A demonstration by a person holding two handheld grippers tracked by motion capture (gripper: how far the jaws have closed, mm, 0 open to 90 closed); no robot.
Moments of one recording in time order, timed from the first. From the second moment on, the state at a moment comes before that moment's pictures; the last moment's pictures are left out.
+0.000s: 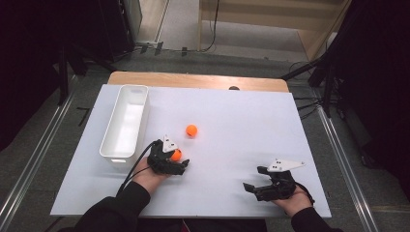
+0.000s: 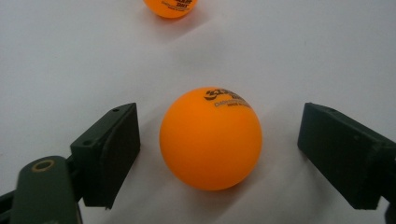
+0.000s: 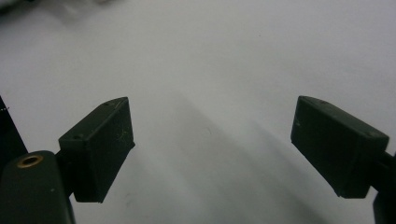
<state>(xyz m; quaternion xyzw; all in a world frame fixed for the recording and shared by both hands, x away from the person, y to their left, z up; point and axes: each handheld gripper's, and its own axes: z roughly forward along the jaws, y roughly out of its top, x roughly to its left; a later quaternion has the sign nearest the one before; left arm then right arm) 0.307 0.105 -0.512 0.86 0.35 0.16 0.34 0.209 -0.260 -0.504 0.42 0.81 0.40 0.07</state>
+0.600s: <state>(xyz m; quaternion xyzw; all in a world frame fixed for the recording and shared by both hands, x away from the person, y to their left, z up) 0.307 0.107 -0.509 0.85 0.36 0.16 0.35 0.209 -0.259 -0.504 0.42 0.81 0.40 0.07</state>
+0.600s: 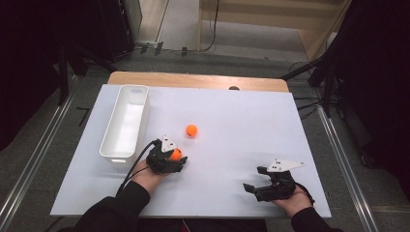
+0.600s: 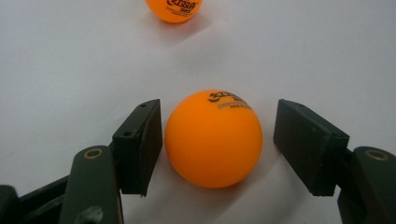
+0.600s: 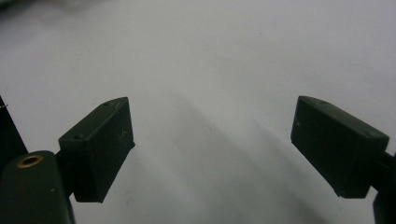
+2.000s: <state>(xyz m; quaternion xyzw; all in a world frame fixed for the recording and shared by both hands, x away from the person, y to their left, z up) 0.308 0.110 -0.502 0.84 0.37 0.15 0.36 0.208 -0.258 -0.504 0.42 0.82 0.39 0.07</state>
